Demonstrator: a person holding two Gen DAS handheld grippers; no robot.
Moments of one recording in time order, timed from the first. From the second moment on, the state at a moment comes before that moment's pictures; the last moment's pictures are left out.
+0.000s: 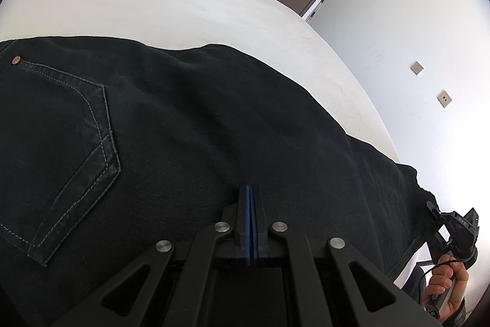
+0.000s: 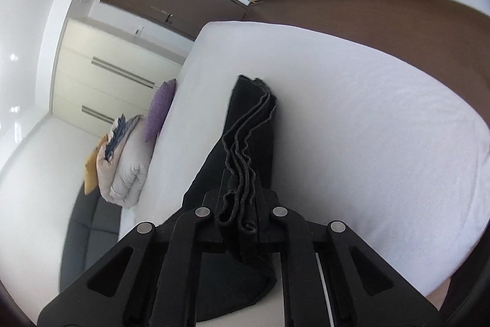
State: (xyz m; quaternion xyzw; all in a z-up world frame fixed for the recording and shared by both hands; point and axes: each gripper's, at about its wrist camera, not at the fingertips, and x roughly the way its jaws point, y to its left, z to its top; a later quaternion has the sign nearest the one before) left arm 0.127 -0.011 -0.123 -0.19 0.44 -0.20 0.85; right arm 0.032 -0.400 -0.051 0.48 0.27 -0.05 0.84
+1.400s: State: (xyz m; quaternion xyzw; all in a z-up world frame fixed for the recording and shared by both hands) left arm 0.171 -0.044 -0.083 -0.23 0.51 -0.29 0.78; right arm -0.028 -0.045 -0.011 -0.19 0.30 0.12 0.93
